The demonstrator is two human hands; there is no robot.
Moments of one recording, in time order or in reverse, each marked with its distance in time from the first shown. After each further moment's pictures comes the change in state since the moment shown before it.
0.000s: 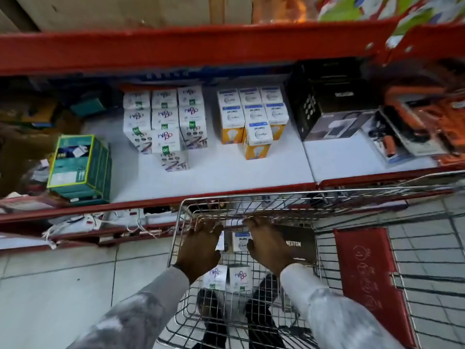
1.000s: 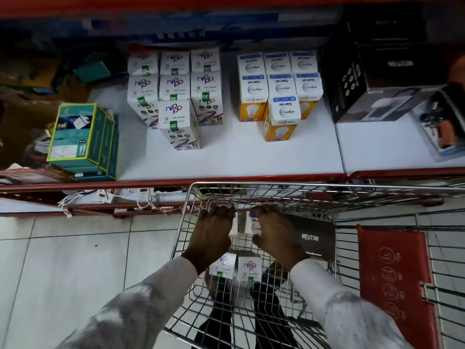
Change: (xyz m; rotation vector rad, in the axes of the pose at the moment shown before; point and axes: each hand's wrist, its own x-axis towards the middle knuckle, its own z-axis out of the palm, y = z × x) left_hand 0.019 0.009 0.002 0.042 -0.074 -0.075; right_hand 0.029 0.004 0.016 -0.006 -0.145 0.044
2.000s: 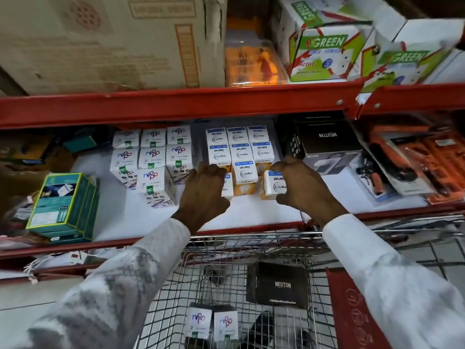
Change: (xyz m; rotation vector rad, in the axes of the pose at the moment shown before) left_hand 0.082 0.028 -0.202 -0.043 0.387 0.030; right_hand 0.002 0.042 -0.255 -0.126 0.384 -0.022
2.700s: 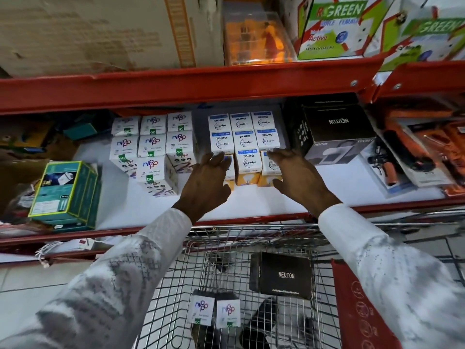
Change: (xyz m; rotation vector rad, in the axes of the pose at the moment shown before) left_hand 0.013 -0.010 0.027 -0.065 -0.018 0.049; right_hand 0.028 0.015 0.044 -0.023 0.034 -0.052
